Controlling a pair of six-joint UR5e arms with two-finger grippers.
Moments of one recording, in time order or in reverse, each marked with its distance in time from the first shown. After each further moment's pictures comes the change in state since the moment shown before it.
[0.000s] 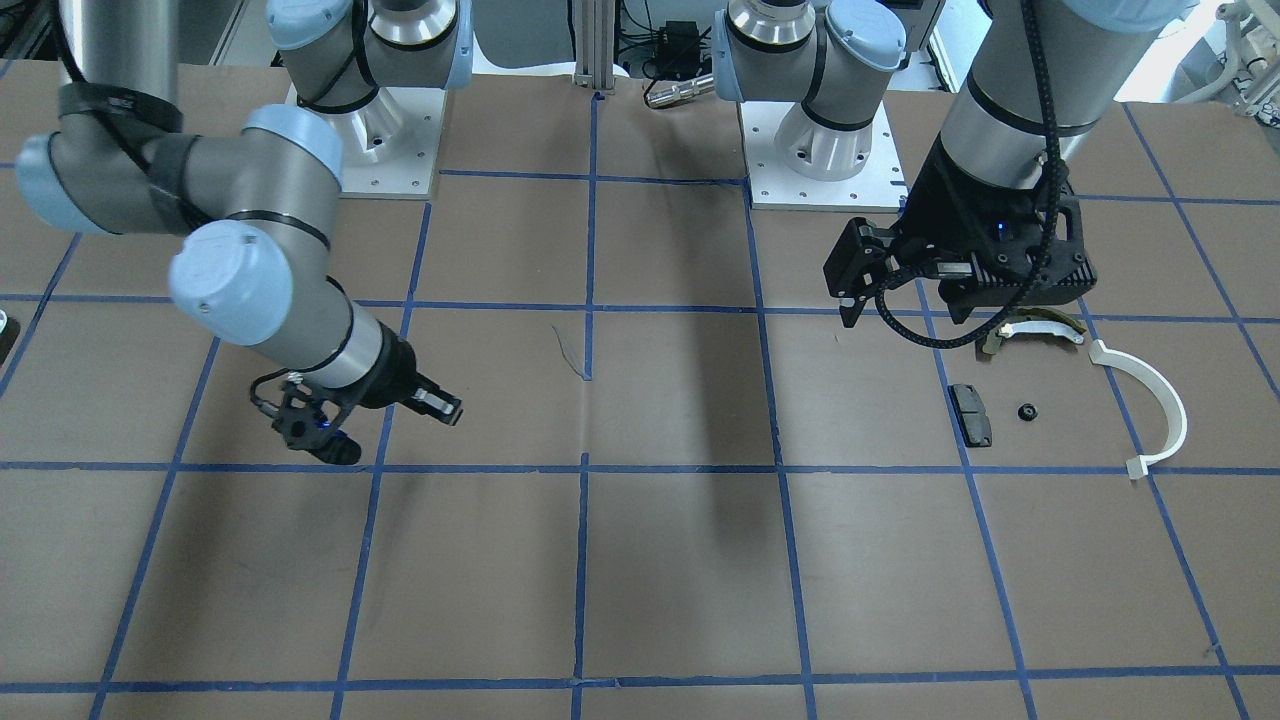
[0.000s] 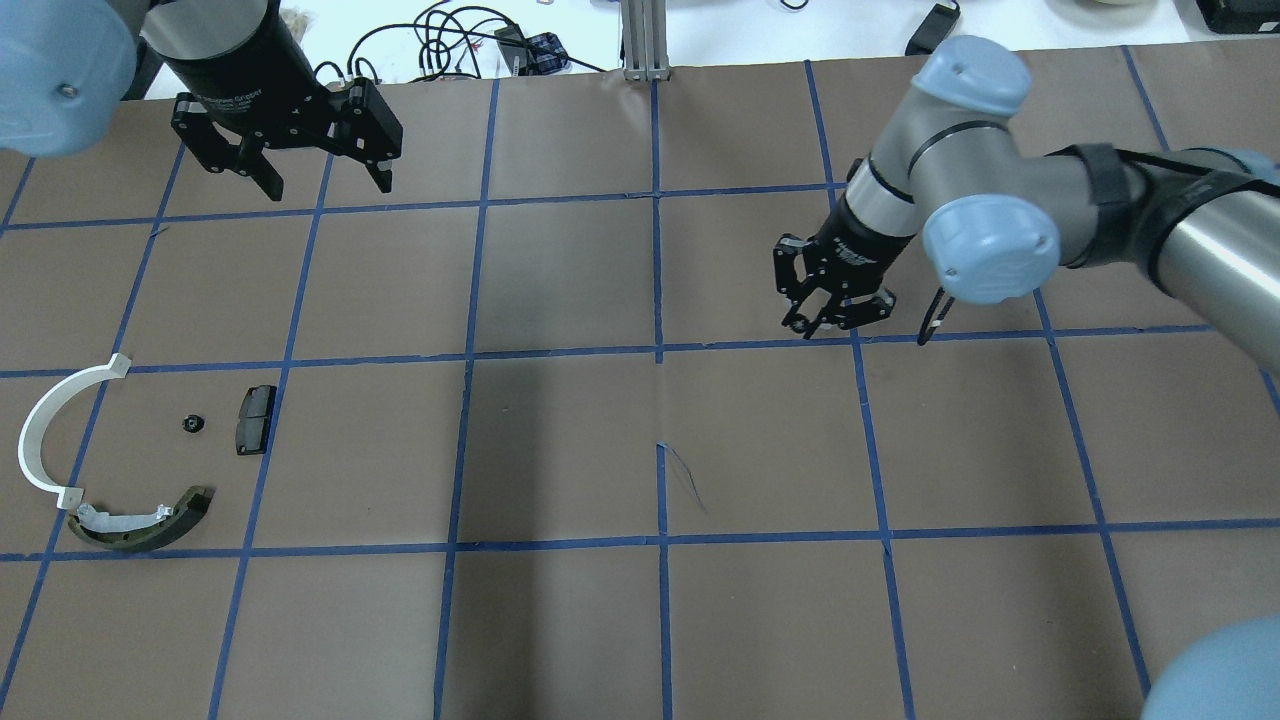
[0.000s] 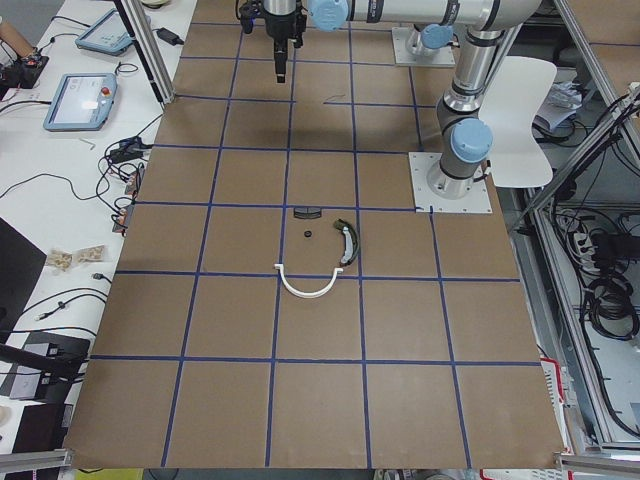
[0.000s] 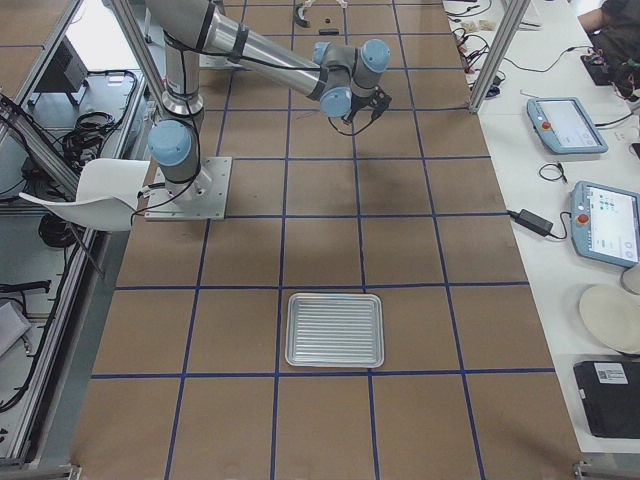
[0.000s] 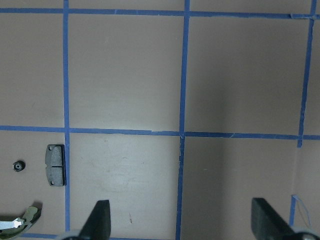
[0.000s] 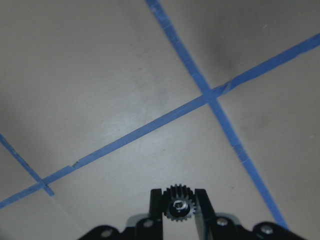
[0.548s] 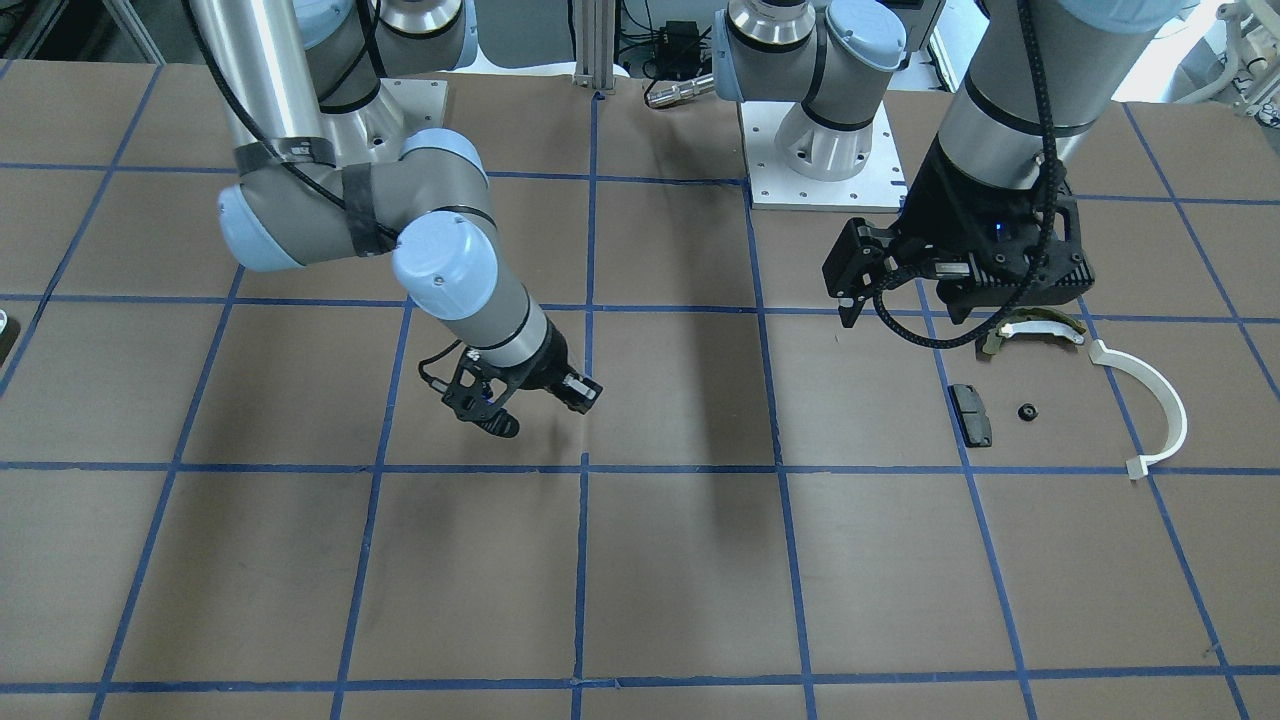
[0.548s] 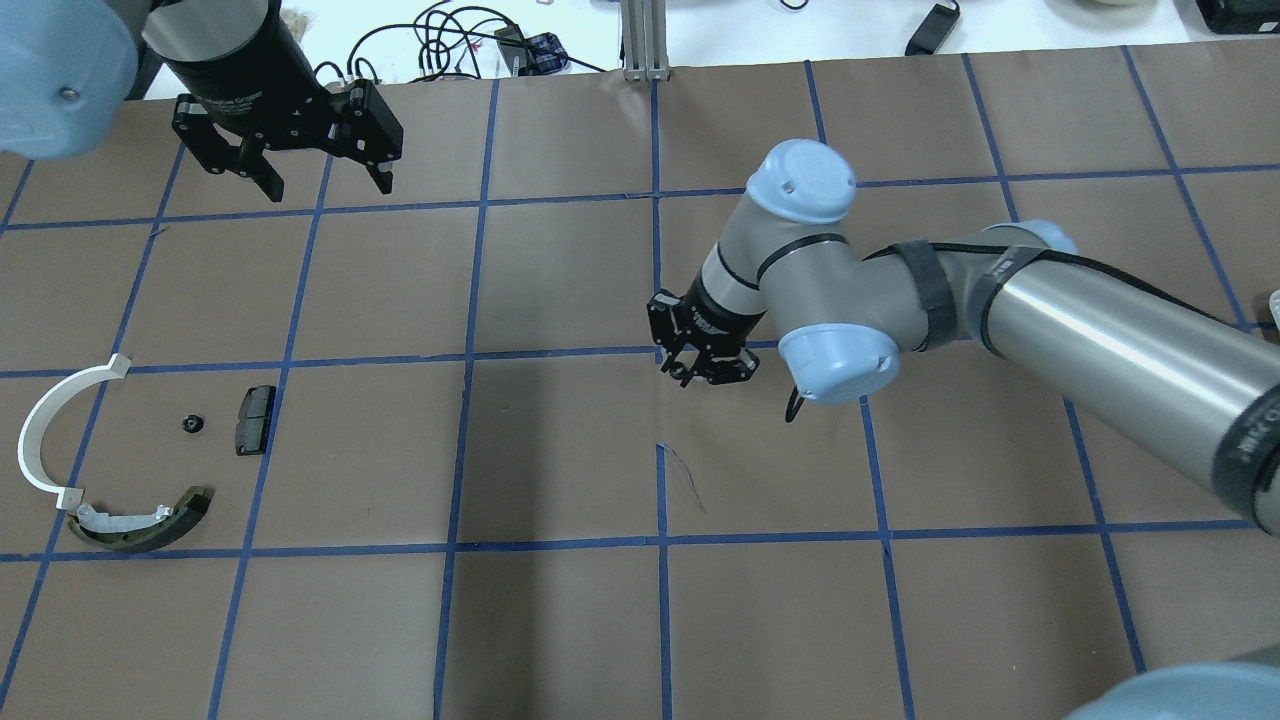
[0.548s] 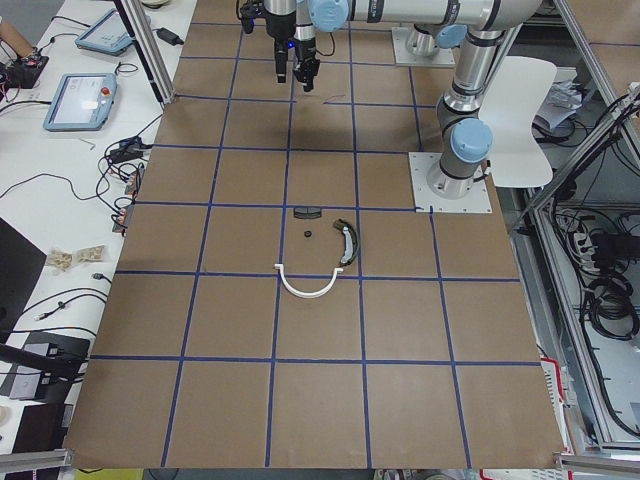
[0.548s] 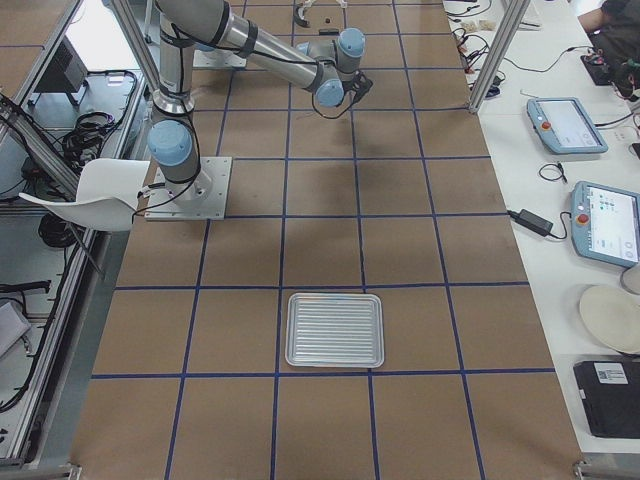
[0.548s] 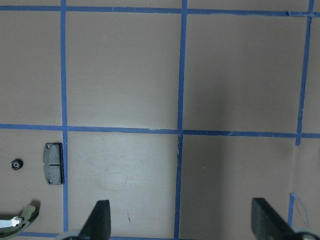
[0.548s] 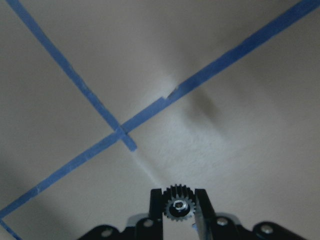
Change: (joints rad) left arm 0.000 0.001 -0.001 0.002 0.002 0.000; right arm 0.248 0.094 0.058 -0.265 0.028 0.312
